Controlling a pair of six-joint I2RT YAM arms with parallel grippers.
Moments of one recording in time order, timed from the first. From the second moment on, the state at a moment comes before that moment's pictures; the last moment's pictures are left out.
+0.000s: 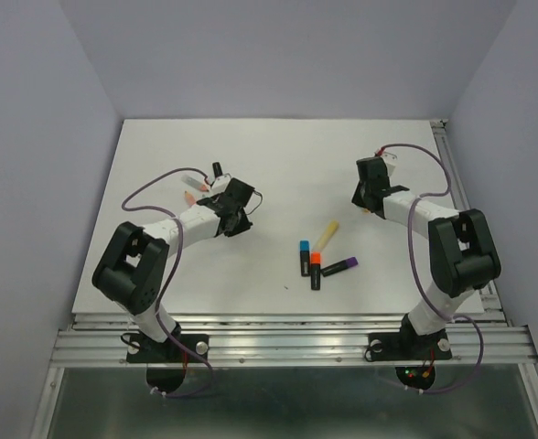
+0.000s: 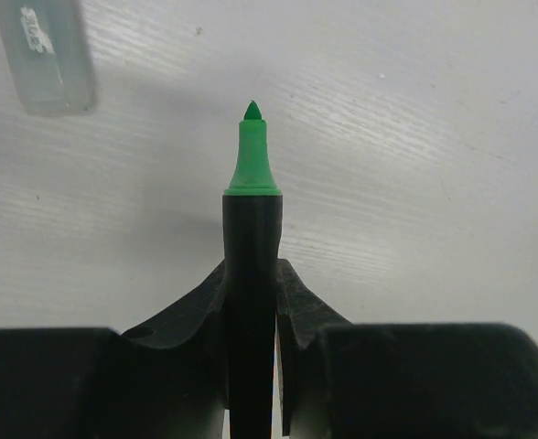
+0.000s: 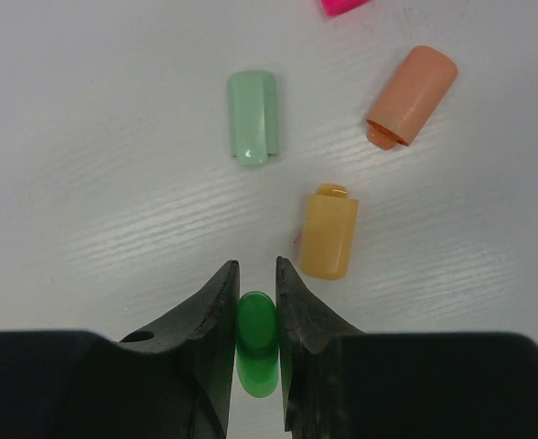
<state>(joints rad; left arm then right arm) -0.58 1.60 0.95 -0.36 -0.29 -0.86 0.27 1.68 1.02 -0.12 0.37 0.53</state>
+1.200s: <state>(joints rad) -0.76 1.31 0.94 -0.41 -0.26 -0.82 0.27 1.19 0.82 -0.22 0.25 0.56</state>
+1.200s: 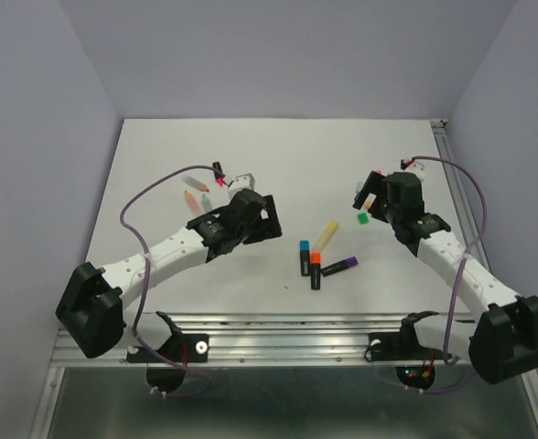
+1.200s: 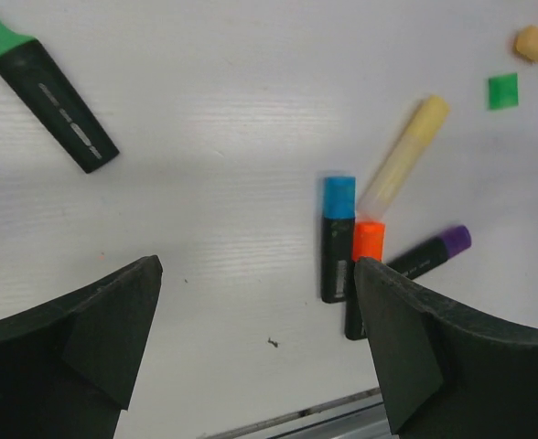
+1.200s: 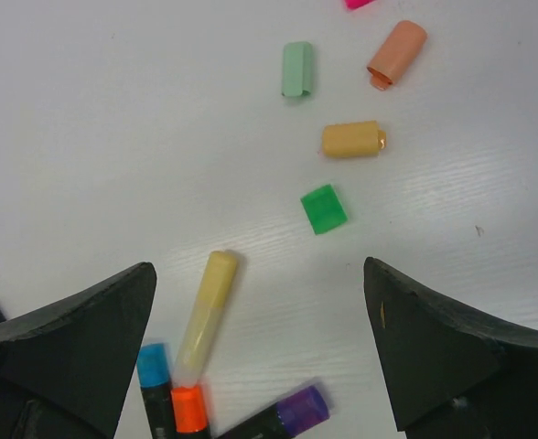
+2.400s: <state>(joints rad) -1.05 1.89 1.29 -0.61 -0.37 -0.93 0.27 1.02 0.69 -0.31 0.29 0.59</state>
